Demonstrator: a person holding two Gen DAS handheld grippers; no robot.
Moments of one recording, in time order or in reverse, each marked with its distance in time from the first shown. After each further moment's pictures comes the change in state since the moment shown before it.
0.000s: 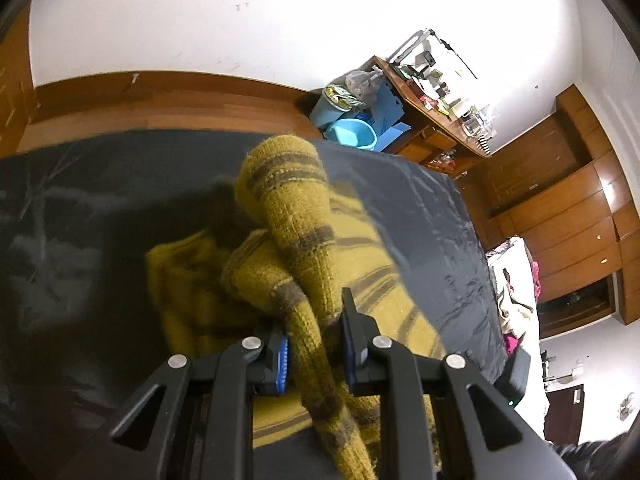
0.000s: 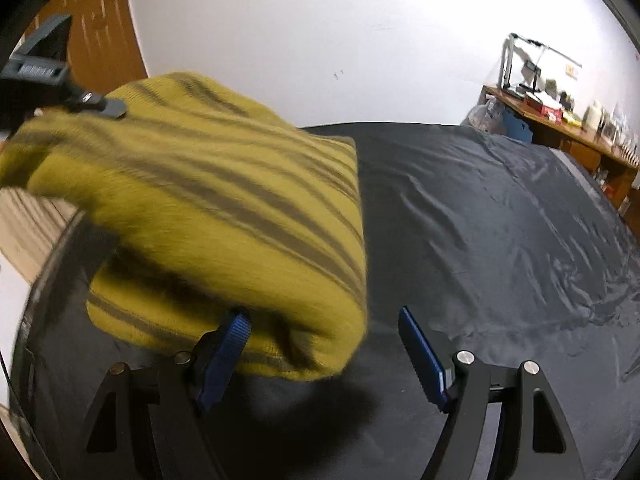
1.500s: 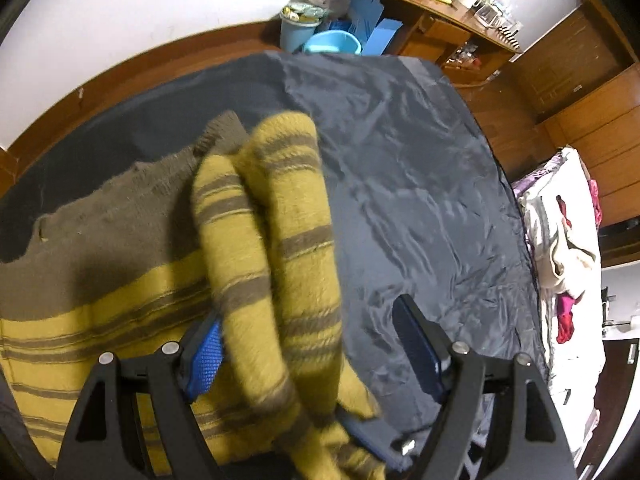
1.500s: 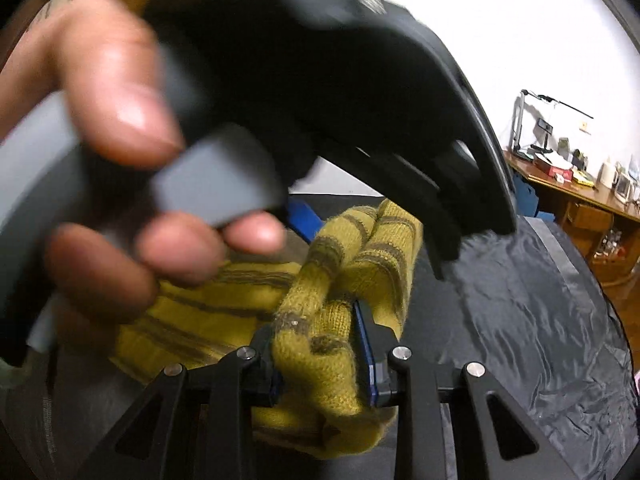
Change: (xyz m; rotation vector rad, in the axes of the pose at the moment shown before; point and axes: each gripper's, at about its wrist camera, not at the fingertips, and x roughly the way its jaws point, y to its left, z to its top) left arm 0.283 -0.303 0.029 0.190 0.301 0.250; right arm -0.062 -0.124 0.004 -0.120 -0.230 0.096
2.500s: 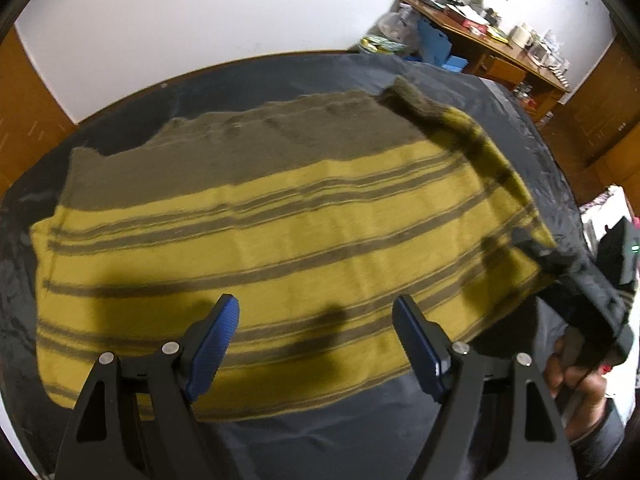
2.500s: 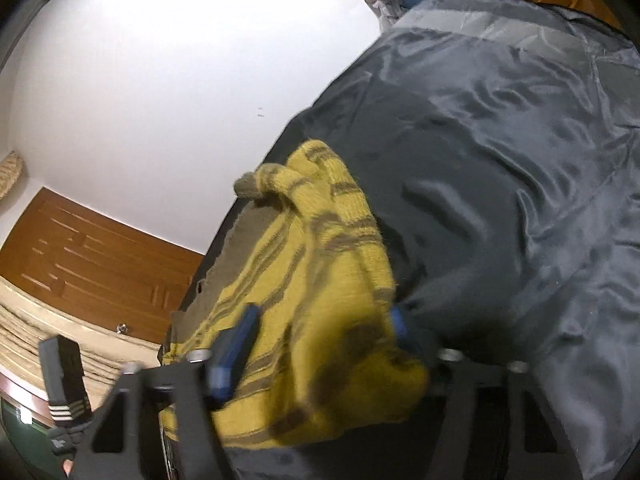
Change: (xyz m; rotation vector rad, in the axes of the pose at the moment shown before) left arm -0.028 0.078 -0.110 -0.110 -0.169 0.194; right arm 0.038 -0.160 -0.069 0.892 0.163 0.208
